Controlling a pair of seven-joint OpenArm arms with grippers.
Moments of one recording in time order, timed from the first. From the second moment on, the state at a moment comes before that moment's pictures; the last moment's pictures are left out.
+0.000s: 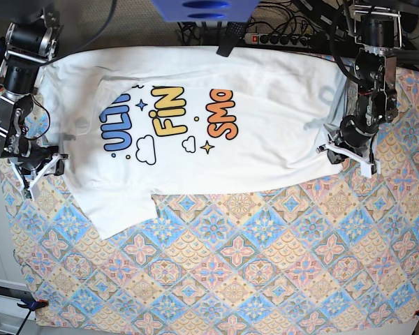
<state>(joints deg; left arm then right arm) 8.7 -22.8 -6.0 80.6 -44.2 -2.7 32.7 12.6 26.5 16.0 52.2 16.8 35.2 -38.7</state>
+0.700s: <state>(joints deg) 12.6 -22.7 -7.0 85.9 -44.2 -2.6 32.7 27.0 28.0 2.8 29.0 3.3 35.3 -18.7</state>
